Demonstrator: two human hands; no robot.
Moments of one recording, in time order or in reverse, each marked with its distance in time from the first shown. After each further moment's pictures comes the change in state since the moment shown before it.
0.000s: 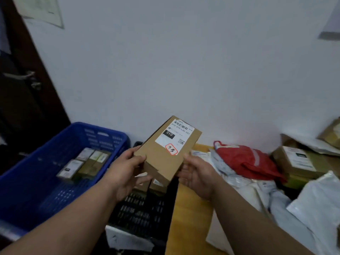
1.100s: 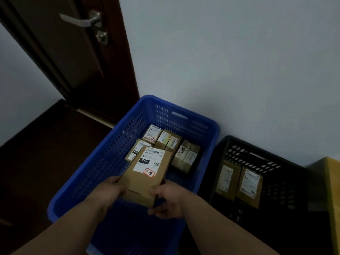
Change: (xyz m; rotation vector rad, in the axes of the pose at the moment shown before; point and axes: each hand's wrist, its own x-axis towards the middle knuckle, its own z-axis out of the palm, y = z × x) left_hand 0.174 0.065 -0.454 0.578 0.467 -0.507; right_hand 0.317 0.194 0.389 -0.352 -0.305 0.773
